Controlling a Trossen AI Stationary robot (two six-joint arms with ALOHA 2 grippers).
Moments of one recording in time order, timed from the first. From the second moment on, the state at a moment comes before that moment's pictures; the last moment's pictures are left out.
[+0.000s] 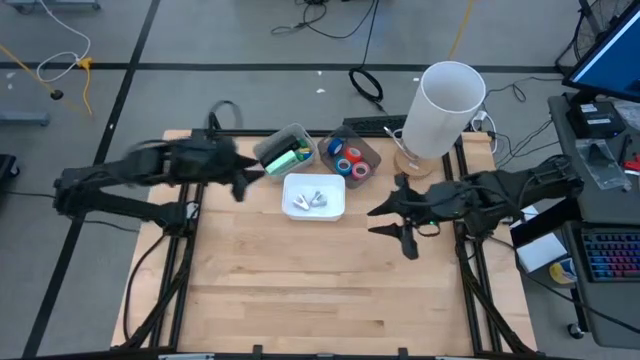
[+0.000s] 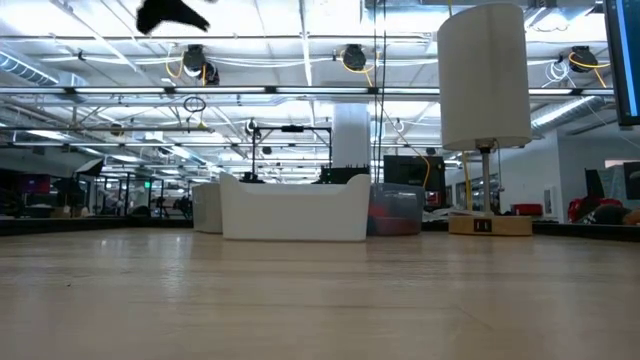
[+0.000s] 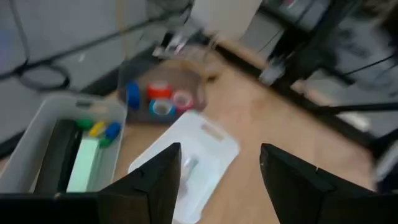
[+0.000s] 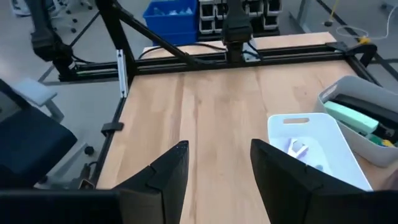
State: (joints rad) left arm 0.13 0.92 1.09 -0.65 -0.19 -0.45; right arm 0.31 1.16 1.31 -0.60 0.20 0.25
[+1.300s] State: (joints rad) left arm -0.09 0.09 0.30 -0.39 -0.33 -0.45; right arm 0.36 0.24 0.38 -0.34 0.26 0.36
